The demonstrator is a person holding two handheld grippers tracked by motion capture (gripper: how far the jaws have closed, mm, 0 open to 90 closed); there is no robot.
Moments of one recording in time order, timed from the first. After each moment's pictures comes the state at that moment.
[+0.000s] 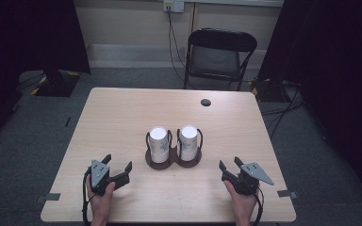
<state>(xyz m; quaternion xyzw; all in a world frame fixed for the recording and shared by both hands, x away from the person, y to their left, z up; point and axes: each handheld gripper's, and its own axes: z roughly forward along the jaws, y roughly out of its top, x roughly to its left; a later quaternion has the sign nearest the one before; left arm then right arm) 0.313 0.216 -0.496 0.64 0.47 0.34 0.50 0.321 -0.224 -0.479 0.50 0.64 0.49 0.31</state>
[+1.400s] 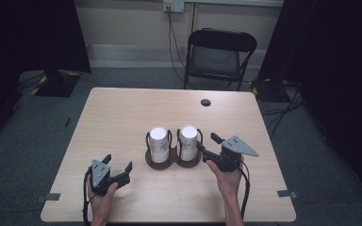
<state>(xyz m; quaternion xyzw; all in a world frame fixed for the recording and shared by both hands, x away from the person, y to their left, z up) 0.313 0.215 -0.496 0.64 0.48 0.34 0.50 0.363 -0.168 -0.410 0.39 0.68 0.56 0.27</state>
